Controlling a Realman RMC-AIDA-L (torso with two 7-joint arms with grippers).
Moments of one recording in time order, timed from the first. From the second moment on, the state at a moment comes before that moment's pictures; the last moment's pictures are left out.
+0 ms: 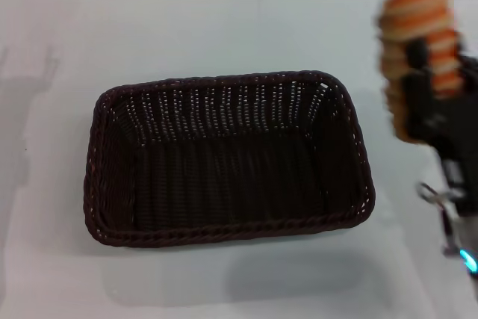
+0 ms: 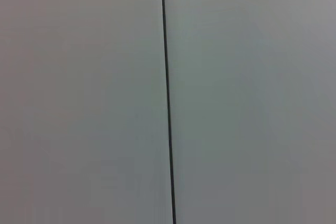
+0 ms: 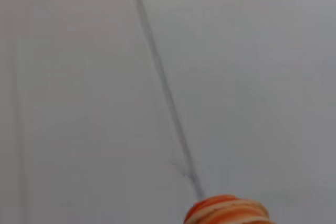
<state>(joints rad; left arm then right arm) -0.29 -2.05 -1.47 -0.44 2.74 1.22 -0.04 0.35 2.08 -0.12 0.63 -1.58 -1.80 -0.09</state>
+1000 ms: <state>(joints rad) -0.28 -2.05 -1.48 -0.44 2.74 1.22 -0.04 0.52 2.08 0.01 0.67 -1.80 -1.43 -0.05</state>
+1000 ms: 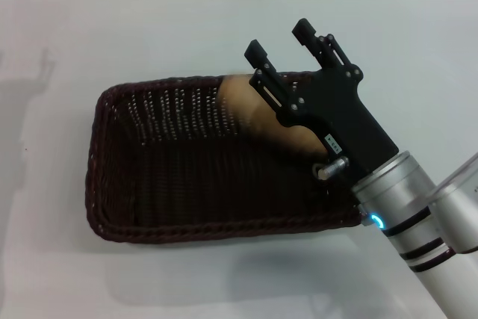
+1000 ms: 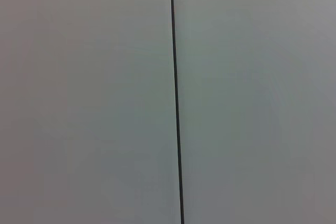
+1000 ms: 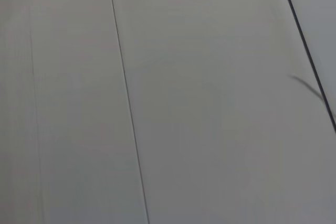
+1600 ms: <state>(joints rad) -0.26 -2.06 -1.48 -0.43 2.74 1.23 -0.04 0.34 2.06 0.20 0.65 -1.80 -1.62 -0.05</state>
